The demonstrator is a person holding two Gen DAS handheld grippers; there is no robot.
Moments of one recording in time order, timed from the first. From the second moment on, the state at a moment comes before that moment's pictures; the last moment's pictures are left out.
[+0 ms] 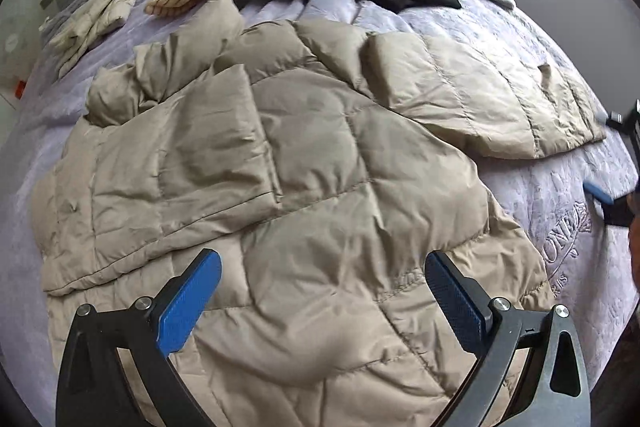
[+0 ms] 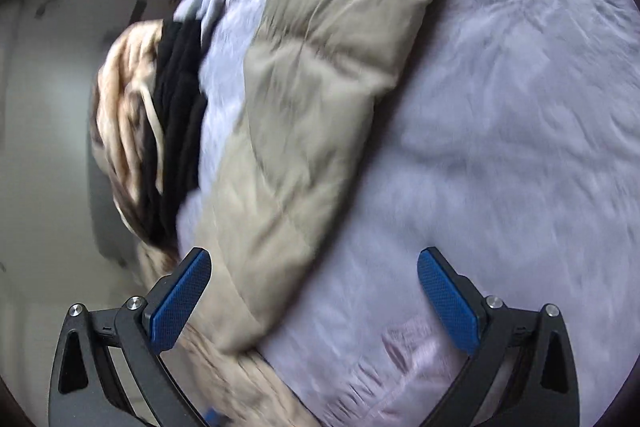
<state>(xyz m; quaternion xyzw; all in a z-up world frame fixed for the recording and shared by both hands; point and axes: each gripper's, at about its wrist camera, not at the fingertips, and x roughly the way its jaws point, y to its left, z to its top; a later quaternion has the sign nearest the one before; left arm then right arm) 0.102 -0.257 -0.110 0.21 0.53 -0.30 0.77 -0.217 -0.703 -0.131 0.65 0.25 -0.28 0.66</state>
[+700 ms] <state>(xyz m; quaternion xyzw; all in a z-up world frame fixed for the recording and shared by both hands) 0.115 -0.255 -0.113 0.21 0.55 -0.25 0.77 -0.160 -0.761 -0.163 0.75 0.17 -0.21 0.61</state>
